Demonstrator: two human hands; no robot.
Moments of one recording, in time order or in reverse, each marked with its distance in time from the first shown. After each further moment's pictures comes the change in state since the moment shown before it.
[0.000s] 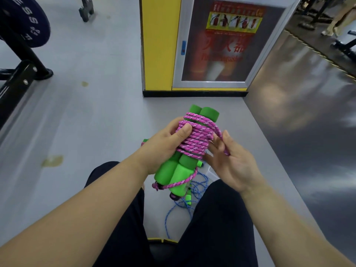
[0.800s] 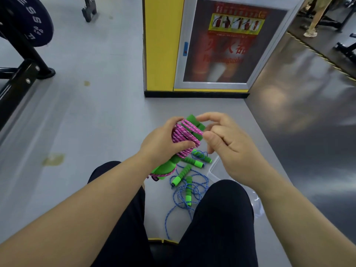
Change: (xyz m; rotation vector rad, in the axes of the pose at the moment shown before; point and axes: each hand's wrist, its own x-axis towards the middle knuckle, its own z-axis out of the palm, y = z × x) left_hand 0.013 -0.012 -0.012 0.851 0.298 0.135; right_hand -0.012 -0.036 0.032 -1.289 -0.064 -0.486
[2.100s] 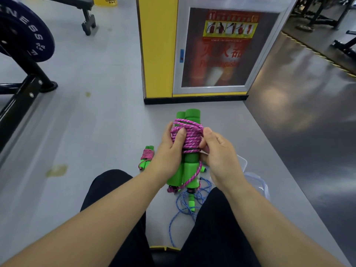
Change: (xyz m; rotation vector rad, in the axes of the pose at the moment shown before) left_hand -0.016 0.030 0.019 -0.553 0.052 -0.223; right_hand 0.009 0.031 0.046 0.752 0.345 0.515
